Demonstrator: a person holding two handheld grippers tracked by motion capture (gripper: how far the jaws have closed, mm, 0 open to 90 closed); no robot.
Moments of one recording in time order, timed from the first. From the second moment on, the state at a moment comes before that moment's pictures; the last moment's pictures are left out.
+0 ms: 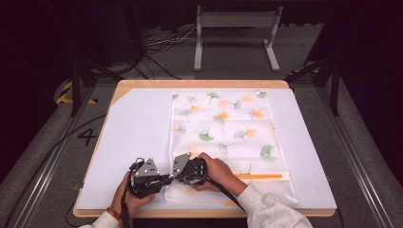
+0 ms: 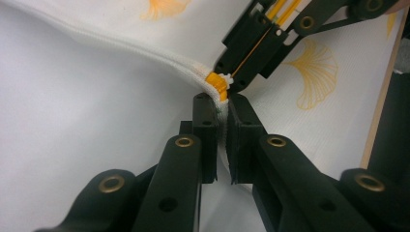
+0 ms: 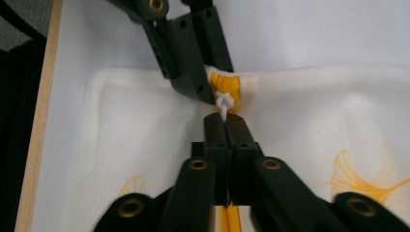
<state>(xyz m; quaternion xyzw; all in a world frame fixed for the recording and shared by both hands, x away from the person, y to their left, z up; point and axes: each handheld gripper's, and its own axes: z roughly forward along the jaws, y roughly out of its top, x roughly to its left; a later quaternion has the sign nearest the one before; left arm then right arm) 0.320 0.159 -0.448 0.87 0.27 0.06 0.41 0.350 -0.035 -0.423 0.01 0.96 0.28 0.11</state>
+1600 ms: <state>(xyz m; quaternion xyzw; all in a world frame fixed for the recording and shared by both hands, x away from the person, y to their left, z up) 0.319 0.159 -0.450 0.87 0.27 0.06 0.40 0.342 -0.042 -0.426 0.03 0.94 0.31 0.15</state>
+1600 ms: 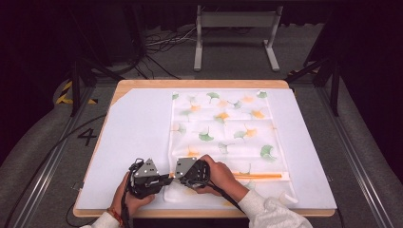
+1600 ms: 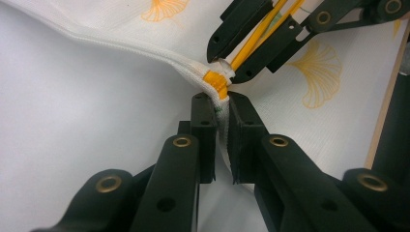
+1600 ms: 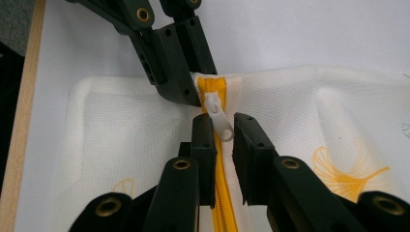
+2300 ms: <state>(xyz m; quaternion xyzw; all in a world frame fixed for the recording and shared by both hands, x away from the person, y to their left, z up) 0.319 0.160 -0.449 0.87 0.27 0.05 0.41 0.339 -0.040 -0.428 0.01 0.94 0.31 0.15</state>
